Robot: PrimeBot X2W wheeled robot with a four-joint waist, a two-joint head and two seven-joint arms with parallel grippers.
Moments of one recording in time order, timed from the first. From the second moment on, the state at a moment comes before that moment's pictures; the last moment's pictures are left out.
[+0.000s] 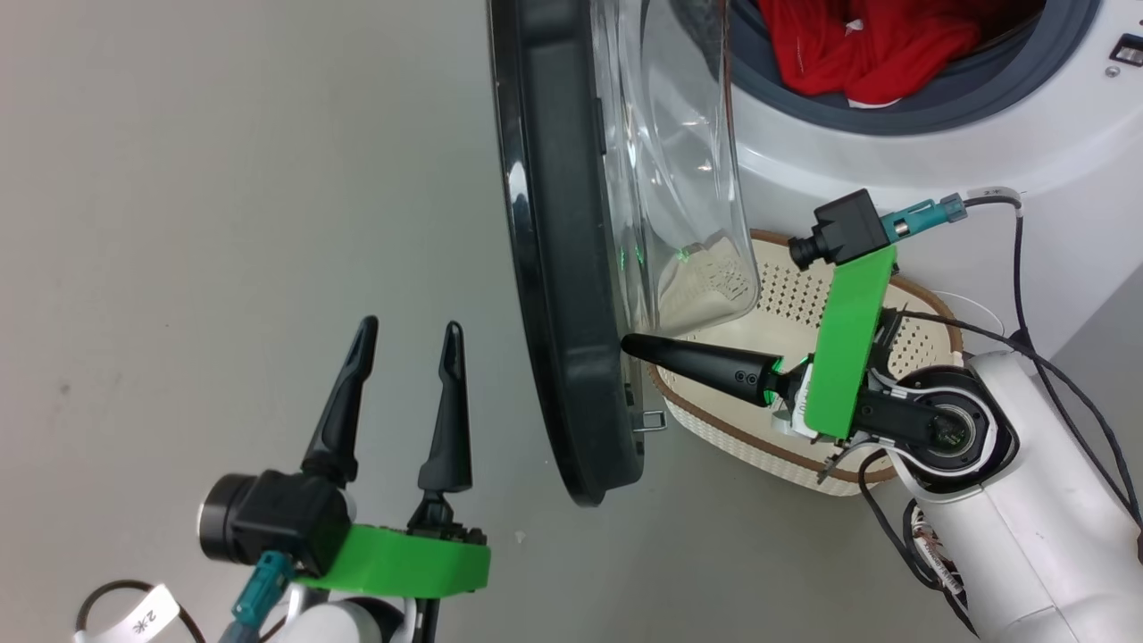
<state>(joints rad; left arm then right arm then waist) -0.26 0.03 -0.29 0.03 -0.26 0.16 -0.26 -0.55 -0.14 0.30 0.20 1.43 0.12 0.84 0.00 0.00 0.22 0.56</state>
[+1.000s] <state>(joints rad) -0.24 0.03 -0.27 0.02 -0.26 0.16 -0.26 -0.38 -0.26 0.32 0.02 0.49 0.12 0.27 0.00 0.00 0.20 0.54</state>
